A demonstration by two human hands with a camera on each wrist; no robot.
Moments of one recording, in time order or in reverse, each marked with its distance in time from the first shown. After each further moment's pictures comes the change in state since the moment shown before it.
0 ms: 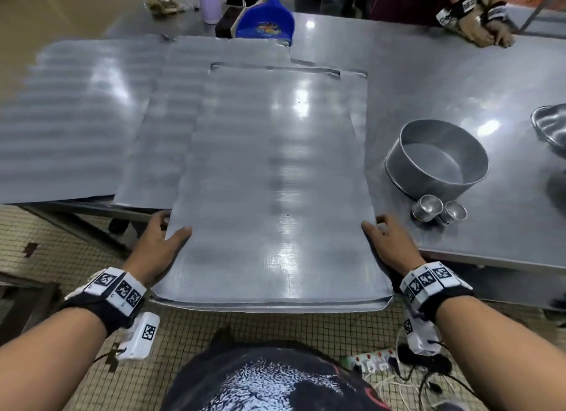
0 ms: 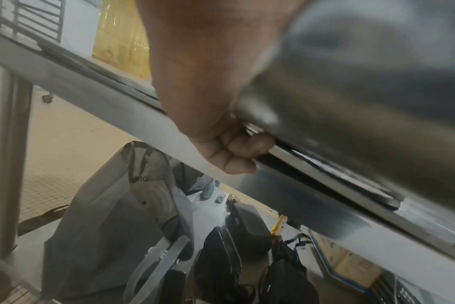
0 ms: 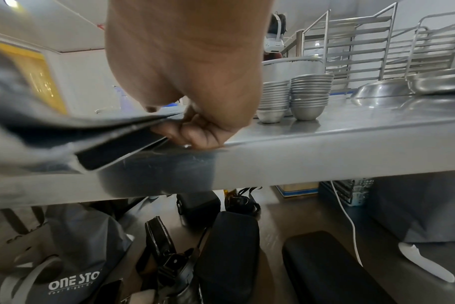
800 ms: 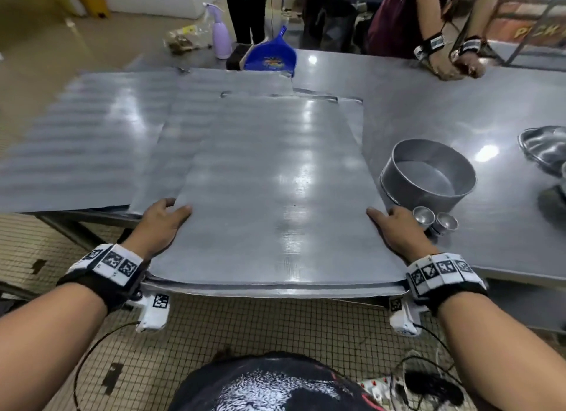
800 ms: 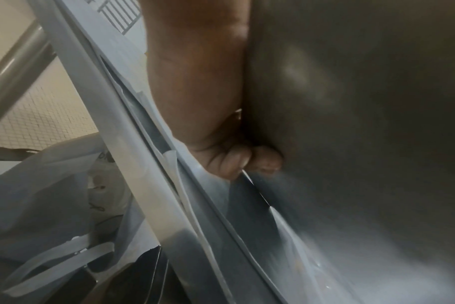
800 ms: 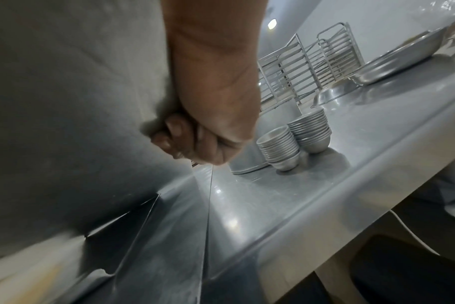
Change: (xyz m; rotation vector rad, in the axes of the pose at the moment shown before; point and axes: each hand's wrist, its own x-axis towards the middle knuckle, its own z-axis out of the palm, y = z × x) left_hand 0.004 0.067 -0.016 -0.020 0.042 0.024; right_hand -0.006 -0.037 -0.048 0.254 0.074 -0.064
